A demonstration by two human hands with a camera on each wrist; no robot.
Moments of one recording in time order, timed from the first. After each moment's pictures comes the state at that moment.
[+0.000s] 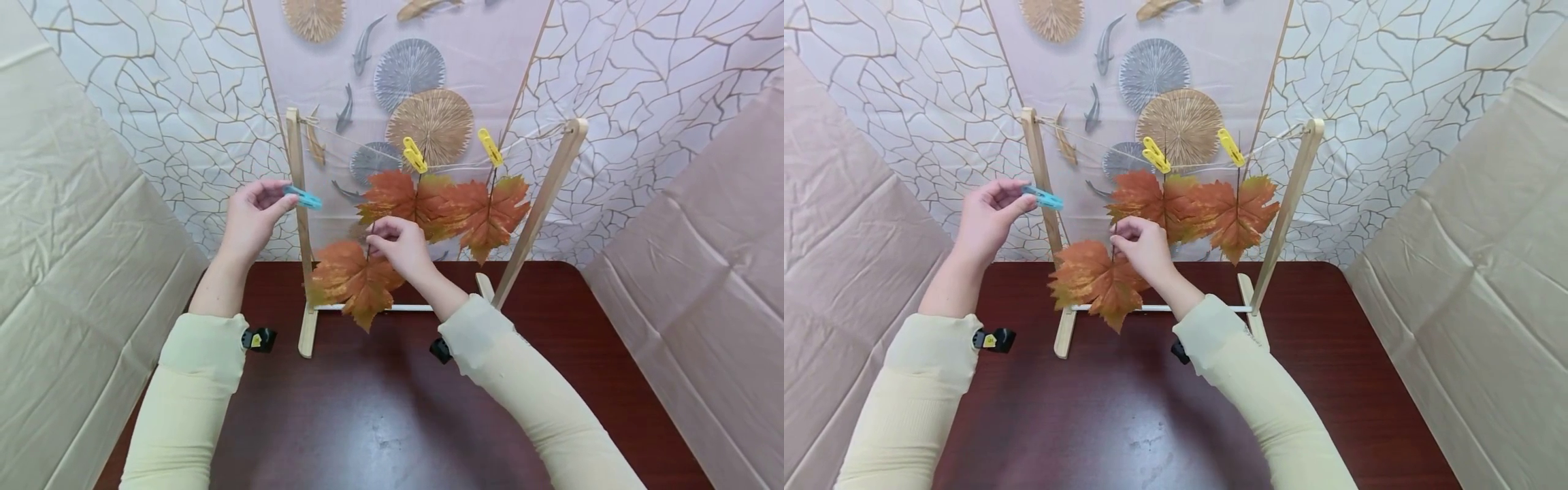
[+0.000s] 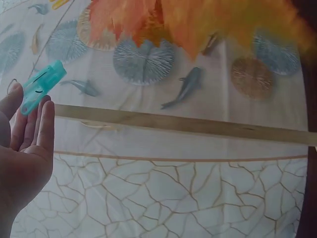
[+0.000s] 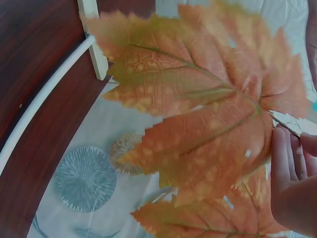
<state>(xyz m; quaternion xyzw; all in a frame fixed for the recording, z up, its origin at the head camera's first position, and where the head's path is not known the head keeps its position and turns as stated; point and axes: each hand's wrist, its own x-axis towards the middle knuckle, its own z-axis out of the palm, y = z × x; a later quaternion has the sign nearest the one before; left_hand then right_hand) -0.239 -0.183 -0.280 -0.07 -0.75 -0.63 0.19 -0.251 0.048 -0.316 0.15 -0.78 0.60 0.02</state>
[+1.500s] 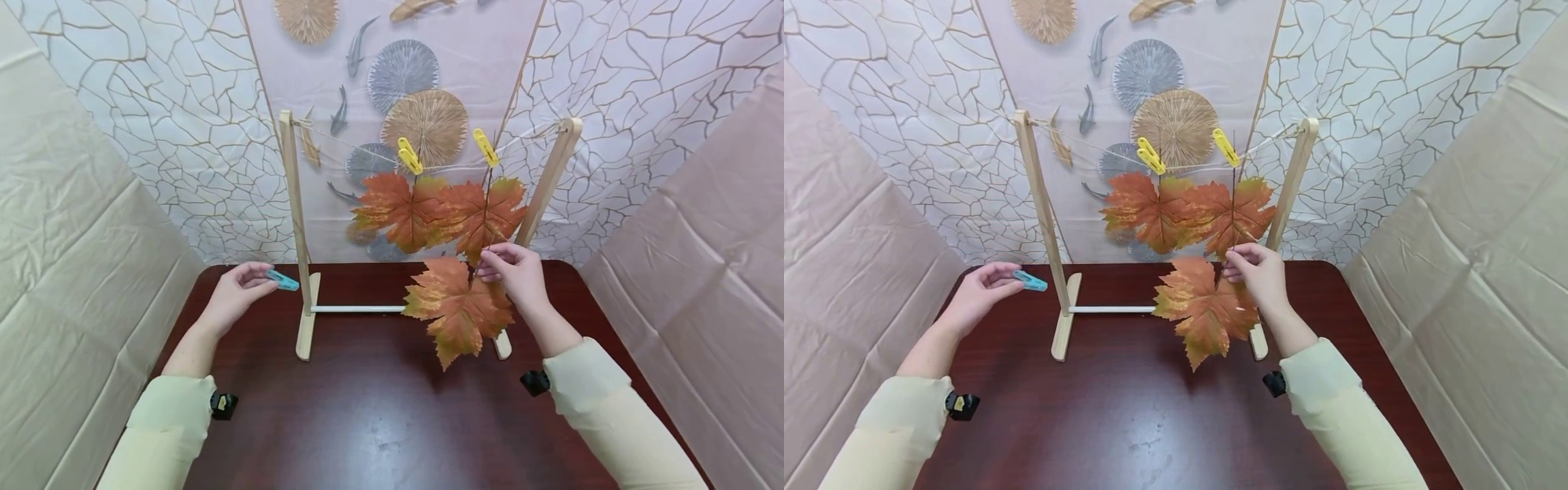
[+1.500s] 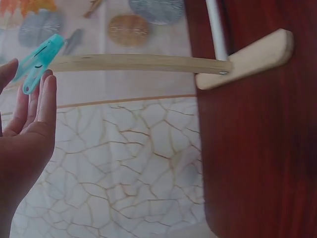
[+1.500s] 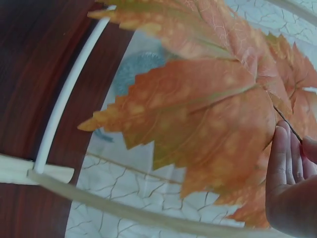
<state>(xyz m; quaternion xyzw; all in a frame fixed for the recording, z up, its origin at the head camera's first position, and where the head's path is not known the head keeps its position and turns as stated) -0.206 -0.239 -0.389 -0.04 -0.82 -0.57 0.00 -0.226 0.209 -0.342 0.05 -0.75 0.66 0.08</state>
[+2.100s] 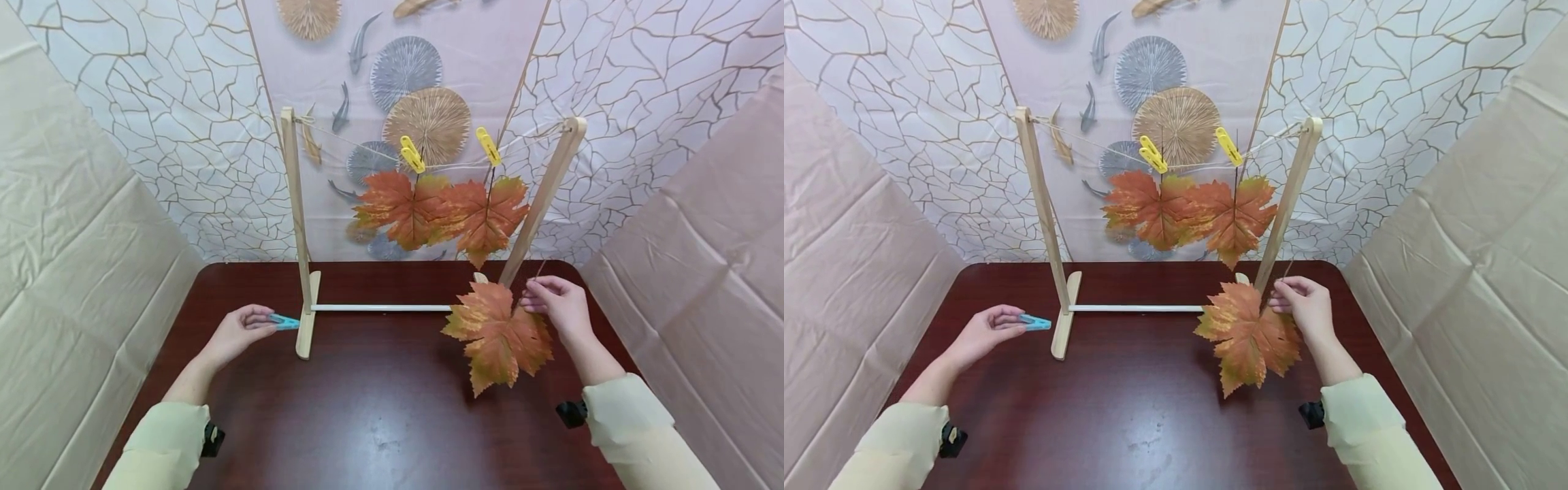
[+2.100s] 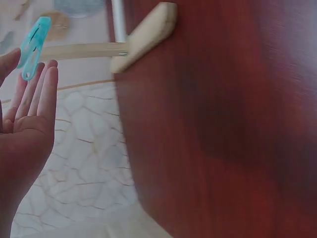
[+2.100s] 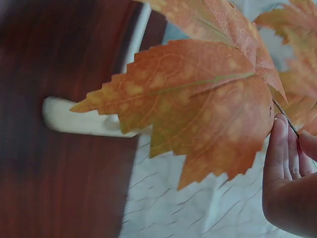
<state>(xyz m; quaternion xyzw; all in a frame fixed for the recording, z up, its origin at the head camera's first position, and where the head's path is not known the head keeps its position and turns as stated) -0.186 -0.258 -0.464 -0.02 -0.85 -0.53 -0.06 -0.207 0.281 -0.384 -0.01 -0.69 0.72 0.04</state>
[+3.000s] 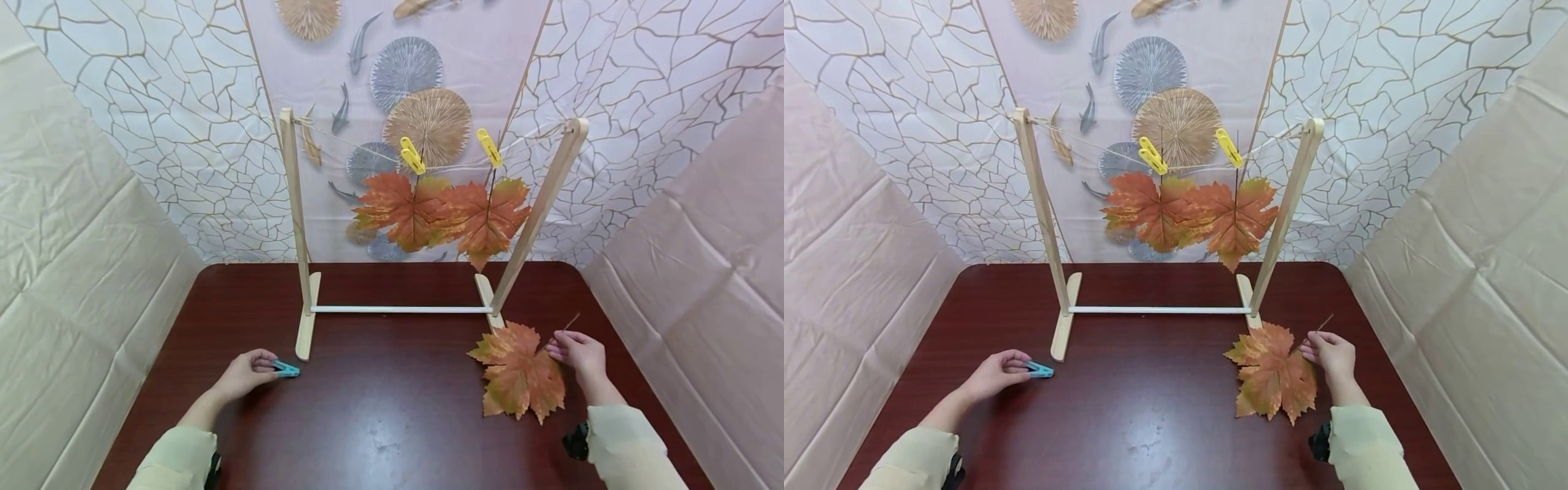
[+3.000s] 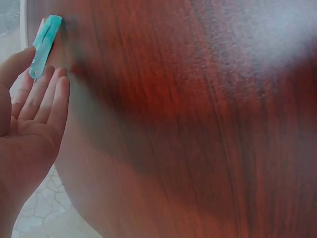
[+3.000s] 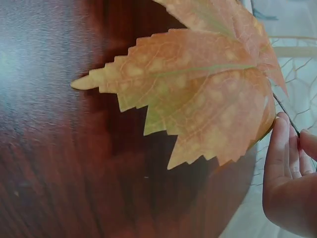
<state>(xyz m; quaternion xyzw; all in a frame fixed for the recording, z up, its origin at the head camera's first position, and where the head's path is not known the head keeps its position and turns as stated) -0.160 -0.259 -0.540 0.02 -0.87 -0.47 -0.13 -0.214 0.396 -0.542 -0.20 -0.67 0.71 -0.02</state>
